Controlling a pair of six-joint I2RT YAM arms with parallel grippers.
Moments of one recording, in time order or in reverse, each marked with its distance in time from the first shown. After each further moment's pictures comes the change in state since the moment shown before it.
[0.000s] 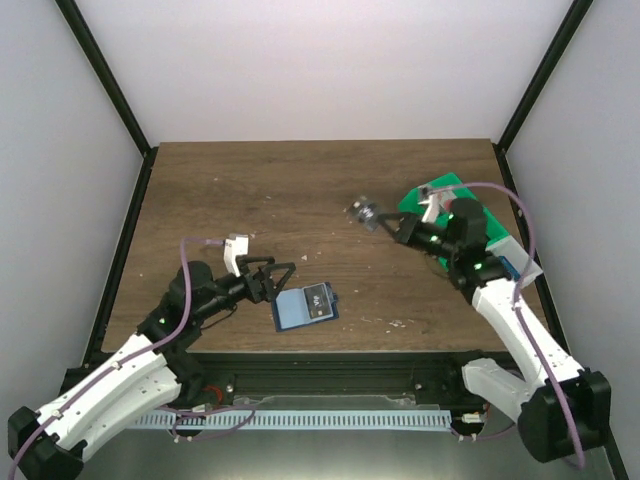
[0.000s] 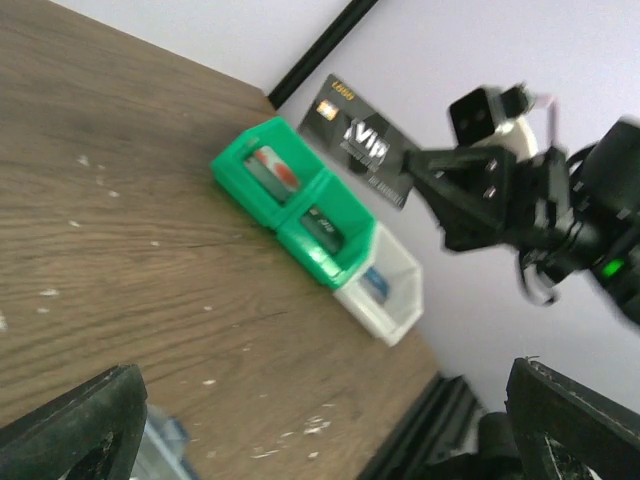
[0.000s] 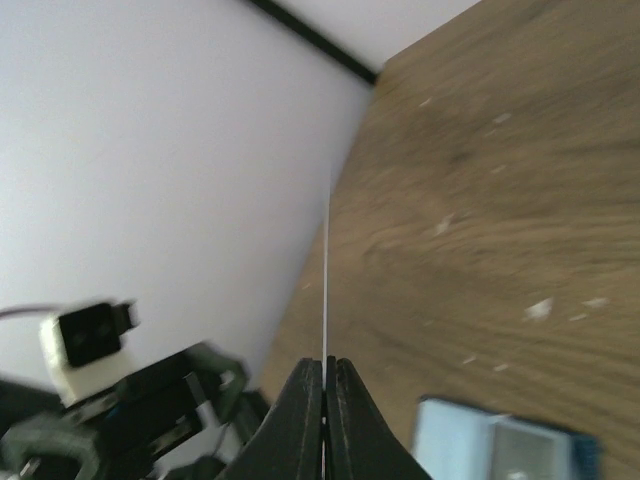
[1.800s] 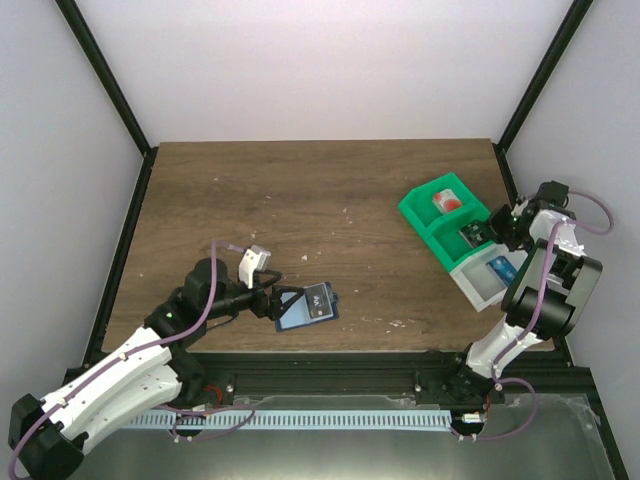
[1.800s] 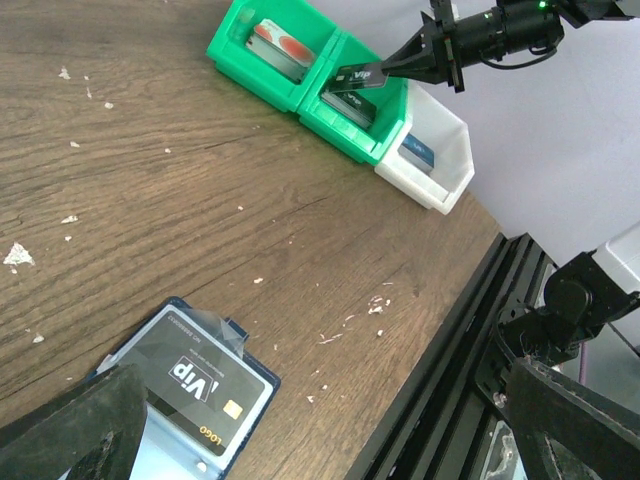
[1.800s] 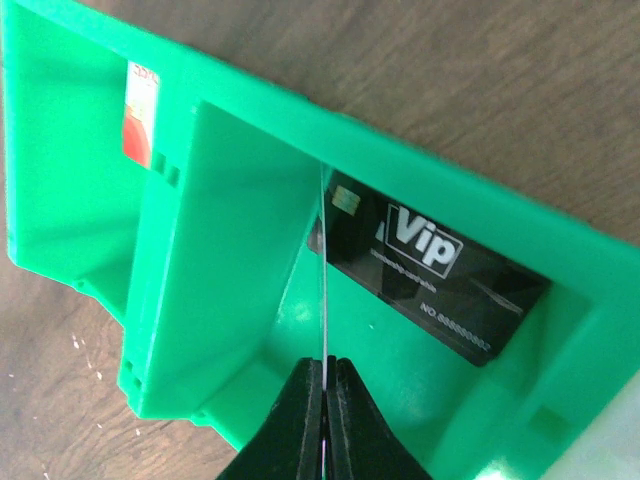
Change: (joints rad) left arm -0.018 0.079 0.035 -0.188 0.115 0.293; right arm -0.797 0.715 0.480 -0.646 0.126 -0.447
